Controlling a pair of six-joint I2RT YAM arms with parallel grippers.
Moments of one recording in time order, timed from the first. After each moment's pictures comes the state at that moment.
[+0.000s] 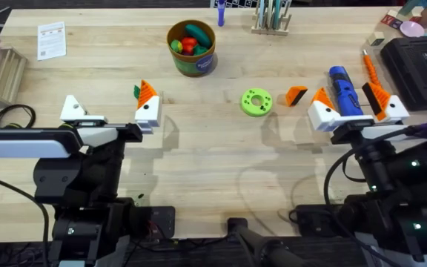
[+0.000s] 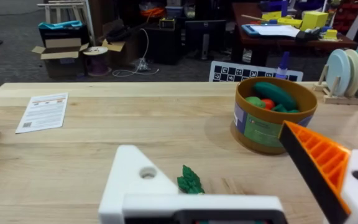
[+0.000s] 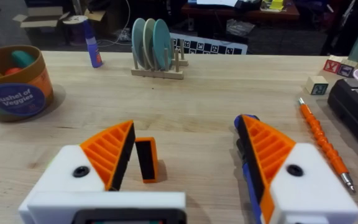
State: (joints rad) left arm 0.00 0.00 0.01 -0.02 0.00 -0.02; right arm 0.00 0.00 0.01 -0.10 -0.02 0.00
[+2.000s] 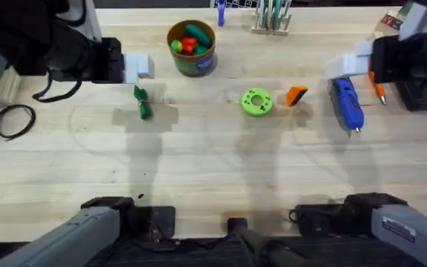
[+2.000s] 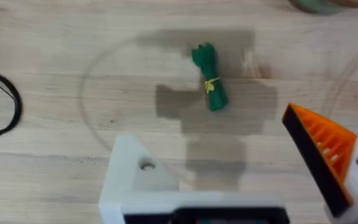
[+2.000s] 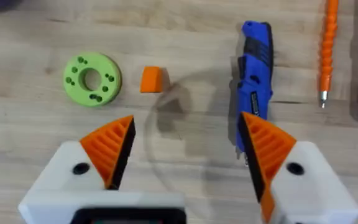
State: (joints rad) left arm 0.00 1.21 1.15 -1.03 -0.05 -0.04; right arm 0.00 1.12 1.18 -1.08 -0.02 -0.05
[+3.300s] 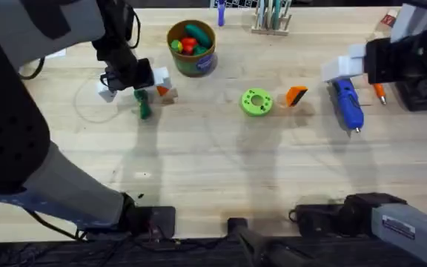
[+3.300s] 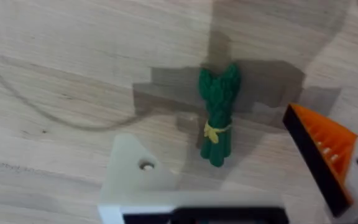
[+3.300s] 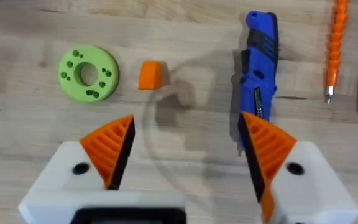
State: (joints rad) left arm 0.00 1.79 1.22 -0.93 -0.03 -0.33; right arm 0.00 1.17 1.18 -1.09 -0.02 -0.05
